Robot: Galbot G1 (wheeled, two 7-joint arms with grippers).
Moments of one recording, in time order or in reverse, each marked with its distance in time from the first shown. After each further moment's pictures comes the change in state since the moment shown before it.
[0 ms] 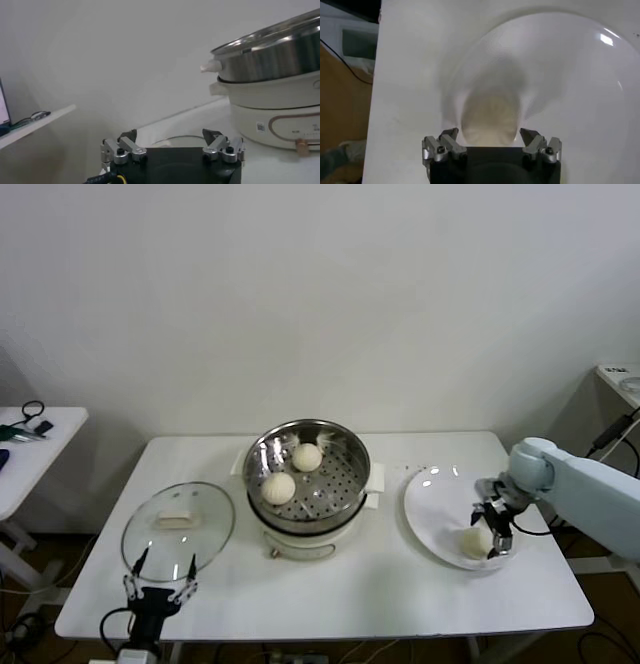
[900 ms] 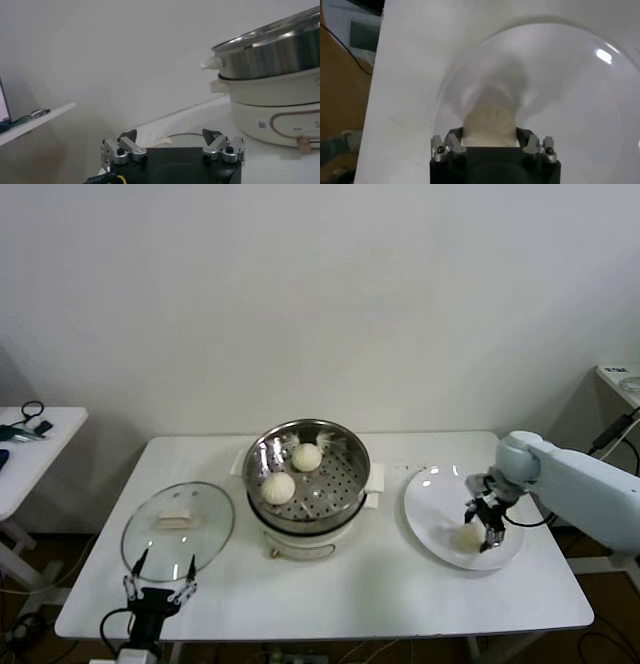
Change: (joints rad) left arm -0.003 0.003 -0.001 0.010 -0.003 -0.001 -0.001; right arm 0.084 0.051 -0.059 -0.029 -0.014 0.102 -0.048
